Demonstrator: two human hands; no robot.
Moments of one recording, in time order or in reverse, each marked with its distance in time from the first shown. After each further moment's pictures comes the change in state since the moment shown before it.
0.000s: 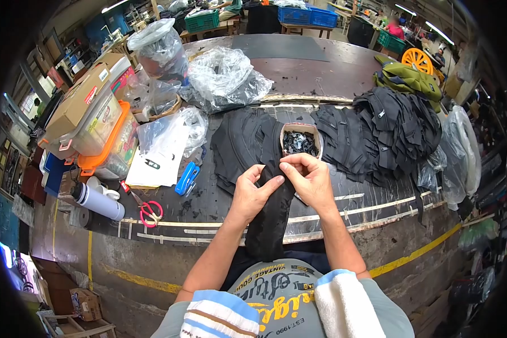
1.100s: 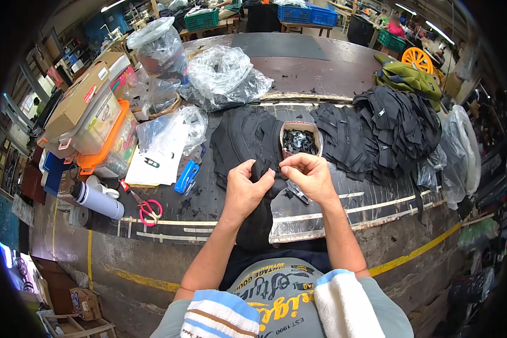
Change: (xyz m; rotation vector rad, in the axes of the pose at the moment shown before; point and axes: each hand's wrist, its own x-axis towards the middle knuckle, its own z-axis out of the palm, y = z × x) left_hand 0.000 0.024 -0.005 0.149 0.061 0.076; right_hand 0.007 0.019 -0.016 0.168 -0.190 0.077
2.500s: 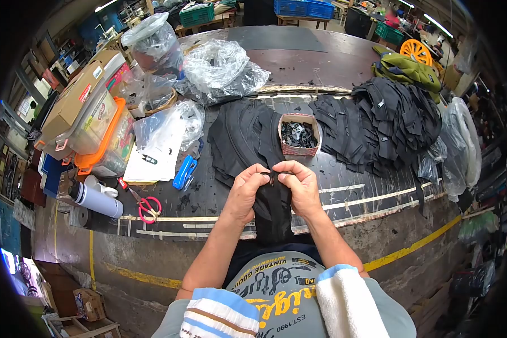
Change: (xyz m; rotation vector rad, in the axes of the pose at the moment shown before) left_hand -0.013 -0.021 -0.004 -0.598 -0.135 -0.324; right_hand -0.036 0.013 0.037 0.305 0.120 0.104
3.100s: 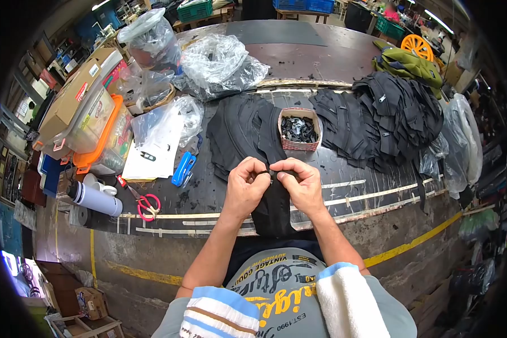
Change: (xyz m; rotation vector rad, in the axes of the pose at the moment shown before) left_hand 0.001 -0.002 -0.006 0.652 0.046 0.378; right_hand -0.001 -0.006 -0.007 -0.391 -0.057 -0.170
